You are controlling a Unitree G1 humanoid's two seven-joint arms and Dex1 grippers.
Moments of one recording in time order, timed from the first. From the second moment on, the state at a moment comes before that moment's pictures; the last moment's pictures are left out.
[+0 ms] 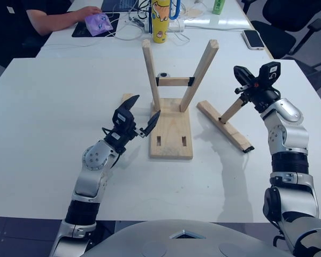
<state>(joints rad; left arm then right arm) 0.00 0.22 -0.14 -0.21 -0.17 -0.03 -0.47 -0.45 -0.47 -0.16 0.34 0.36 0.14 0.57</state>
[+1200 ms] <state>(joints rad) 0.03 0.21 -0.14 -0.20 -0.16 -0.04 -0.46 -0.38 -0.41 -0.17 0.20 0.40 0.18 0.54</state>
